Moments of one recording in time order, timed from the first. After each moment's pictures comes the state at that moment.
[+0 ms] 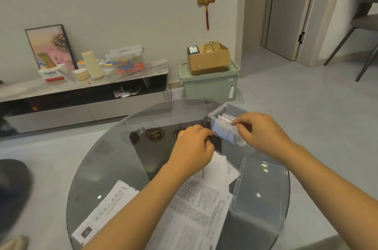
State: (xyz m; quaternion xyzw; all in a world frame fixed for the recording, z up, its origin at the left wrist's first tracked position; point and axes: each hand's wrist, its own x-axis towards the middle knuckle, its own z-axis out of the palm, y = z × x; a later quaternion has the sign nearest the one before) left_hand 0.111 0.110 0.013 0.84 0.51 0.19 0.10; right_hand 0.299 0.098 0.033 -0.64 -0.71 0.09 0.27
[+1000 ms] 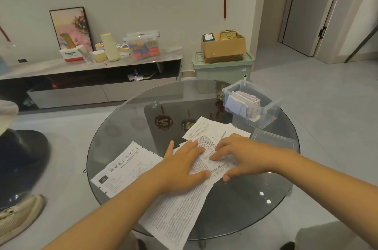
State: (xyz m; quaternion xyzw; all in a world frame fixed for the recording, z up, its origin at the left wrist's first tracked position) left_hand 0.032 0.029 -0.053 0.84 0.52 -0.04 0.15; right_hand 0.242 0.049 -0.031 -0.44 -0.89 0.13 -0.04
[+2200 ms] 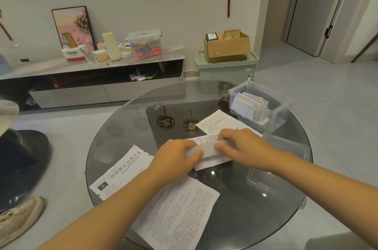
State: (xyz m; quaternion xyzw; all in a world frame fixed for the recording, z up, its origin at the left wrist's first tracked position) left_hand 0.026 0.046 -0.038 0.79 0.57 0.17 0.15; right_hand 0.228 0.064 -0.034 -0.50 -0.83 0.16 0.18
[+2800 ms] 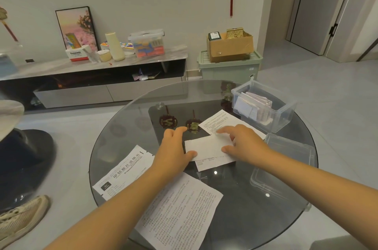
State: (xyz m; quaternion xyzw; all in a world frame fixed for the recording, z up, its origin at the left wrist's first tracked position) left_hand 0.026 0.064 -0.051 0.69 0.67 0.19 0.19; right_hand 0.218 0.083 -0.048 -0.62 -0.75 0.19 0.14
